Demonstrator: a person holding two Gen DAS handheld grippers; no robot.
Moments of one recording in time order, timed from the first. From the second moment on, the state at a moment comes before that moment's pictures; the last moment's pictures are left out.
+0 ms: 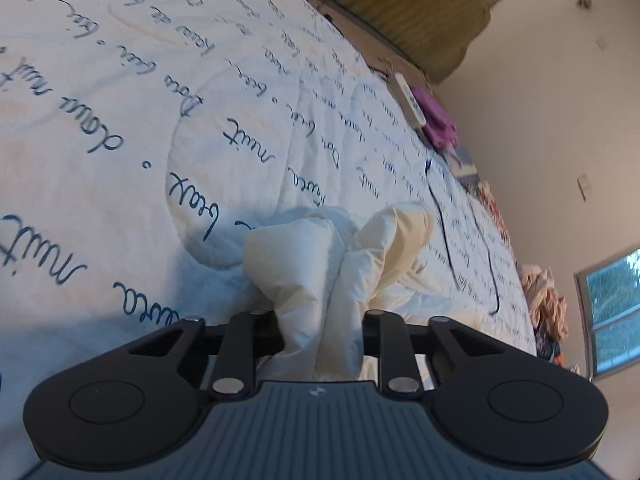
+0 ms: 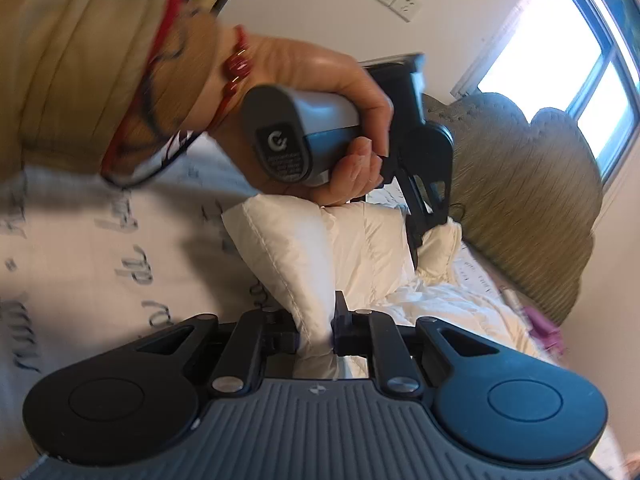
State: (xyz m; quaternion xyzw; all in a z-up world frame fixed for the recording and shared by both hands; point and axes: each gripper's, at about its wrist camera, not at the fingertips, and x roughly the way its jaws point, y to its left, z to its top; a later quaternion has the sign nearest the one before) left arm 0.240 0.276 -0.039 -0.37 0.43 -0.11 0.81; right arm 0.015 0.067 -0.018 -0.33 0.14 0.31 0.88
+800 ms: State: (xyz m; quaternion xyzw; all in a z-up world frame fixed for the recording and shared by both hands) left arm 0.182 0.165 0.115 -0.40 0.27 -0.11 0.87; right arm 0.019 -0.129 0.084 0.05 0.12 0.33 0.93
